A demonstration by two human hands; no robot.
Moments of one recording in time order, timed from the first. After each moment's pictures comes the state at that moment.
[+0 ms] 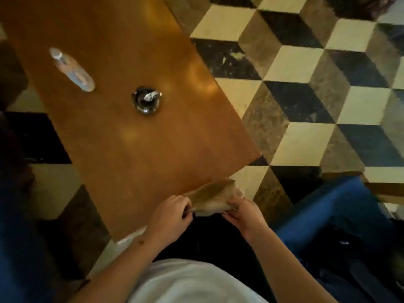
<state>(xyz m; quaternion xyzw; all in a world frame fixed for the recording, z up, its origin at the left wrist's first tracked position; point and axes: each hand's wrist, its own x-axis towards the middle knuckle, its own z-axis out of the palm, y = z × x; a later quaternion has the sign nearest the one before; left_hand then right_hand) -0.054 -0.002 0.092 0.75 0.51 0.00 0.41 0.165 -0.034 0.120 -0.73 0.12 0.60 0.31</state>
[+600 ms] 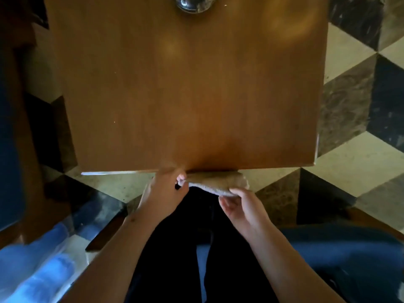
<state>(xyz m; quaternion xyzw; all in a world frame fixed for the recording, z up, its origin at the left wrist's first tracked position) 0.001 -0.039 -0.069 0.46 0.77 0.06 0.45 0.209 0.013 -0.064 -0.71 0.22 0.65 0.13</state>
